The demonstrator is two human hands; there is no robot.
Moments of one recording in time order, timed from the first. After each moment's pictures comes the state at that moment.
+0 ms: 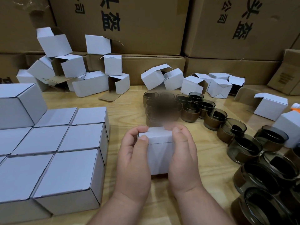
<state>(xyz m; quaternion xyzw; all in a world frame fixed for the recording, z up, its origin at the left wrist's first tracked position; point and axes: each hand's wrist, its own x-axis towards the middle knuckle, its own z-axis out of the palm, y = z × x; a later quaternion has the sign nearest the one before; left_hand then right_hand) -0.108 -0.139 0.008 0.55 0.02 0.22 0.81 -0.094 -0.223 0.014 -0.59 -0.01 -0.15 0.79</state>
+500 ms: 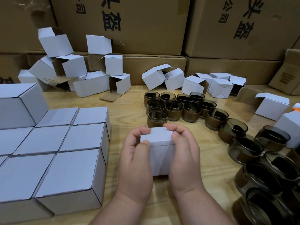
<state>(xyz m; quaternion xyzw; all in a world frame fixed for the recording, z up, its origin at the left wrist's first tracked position) -0.109 -0.138 0.008 0.55 0.03 0.20 0.81 -0.093 -0.221 0.011 -0.58 0.01 -0.17 0.79</state>
